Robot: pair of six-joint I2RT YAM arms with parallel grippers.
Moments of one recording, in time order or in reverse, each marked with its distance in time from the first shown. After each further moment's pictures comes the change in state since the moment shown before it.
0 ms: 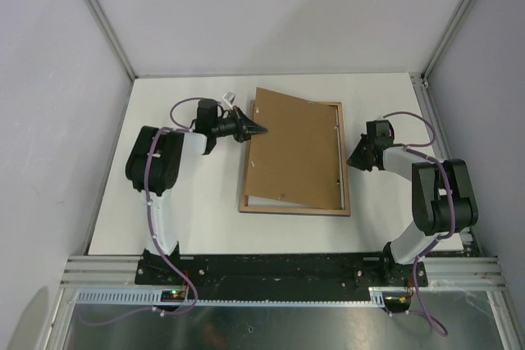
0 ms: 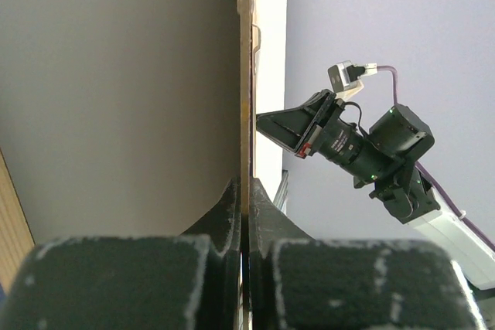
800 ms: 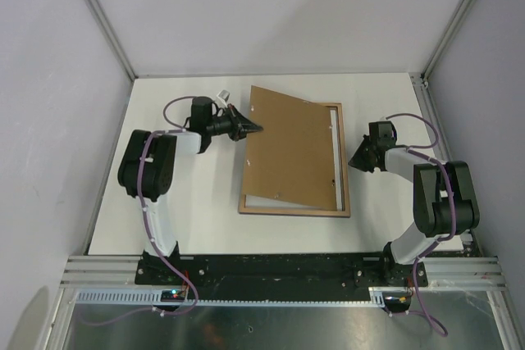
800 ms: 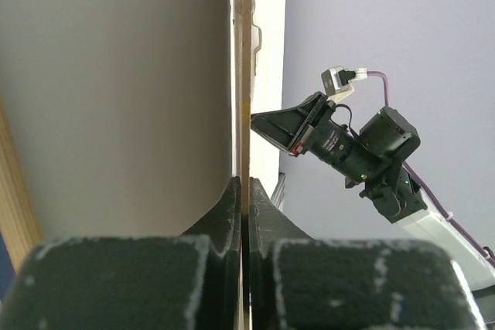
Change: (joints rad) left arm 0.025 -0.081 -0.027 -0.085 -0.010 0.012; right arm -0.019 -0.015 -0.014 -0.006 -0.001 0.003
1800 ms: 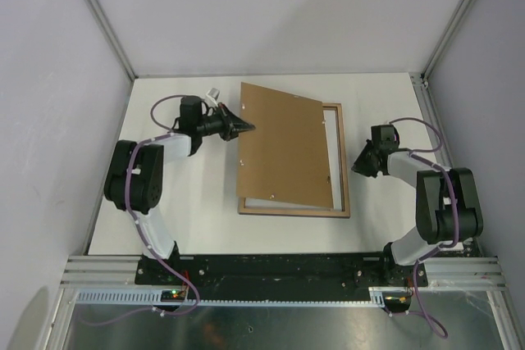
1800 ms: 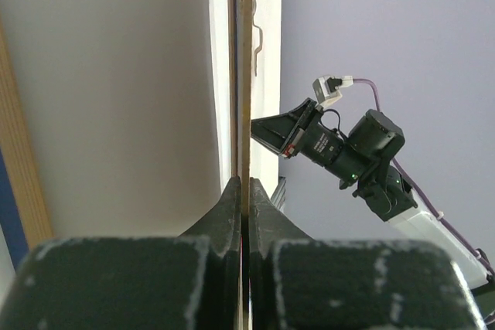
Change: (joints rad) left arm 0.045 -0.159 -0.074 -0.083 -0.013 0.042; right arm -0.011 -0.070 -0.038 -0.056 0.021 0.006
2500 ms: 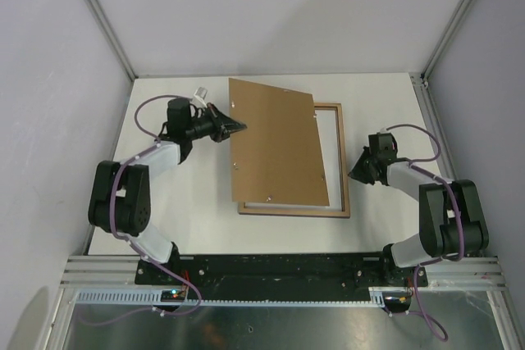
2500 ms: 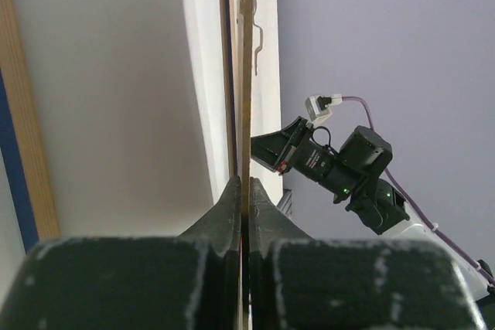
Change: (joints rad) left arm 0.026 -0.211 -0.103 -0.062 -0.068 0.036; right arm 0.044 -0.081 -0.105 0.040 -0.010 0.012
